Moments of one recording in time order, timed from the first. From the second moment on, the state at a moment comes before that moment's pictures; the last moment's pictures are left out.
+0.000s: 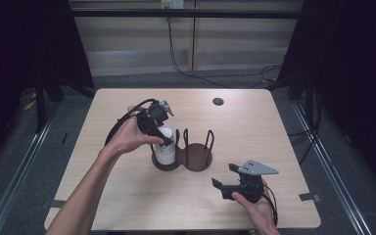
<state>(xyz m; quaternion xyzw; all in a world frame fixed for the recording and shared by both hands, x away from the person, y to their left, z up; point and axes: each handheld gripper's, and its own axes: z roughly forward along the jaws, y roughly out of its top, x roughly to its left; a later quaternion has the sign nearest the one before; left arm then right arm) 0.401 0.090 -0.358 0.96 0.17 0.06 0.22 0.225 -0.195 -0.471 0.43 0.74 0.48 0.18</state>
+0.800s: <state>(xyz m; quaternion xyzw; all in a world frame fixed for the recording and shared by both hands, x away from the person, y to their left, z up) 0.402 0.086 -0.364 0.96 0.17 0.05 0.20 0.225 -0.197 -0.470 0.43 0.74 0.48 0.17</state>
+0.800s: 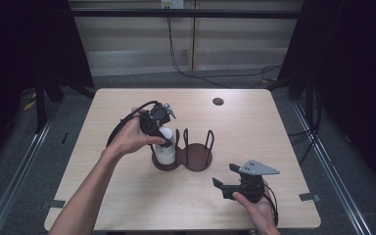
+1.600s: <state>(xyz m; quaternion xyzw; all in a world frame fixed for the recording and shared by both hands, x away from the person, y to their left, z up) 0.402 0.096 -0.353 0.95 0.19 0.04 0.23 0.225 -0.196 -0.471 0.43 0.74 0.48 0.17</state>
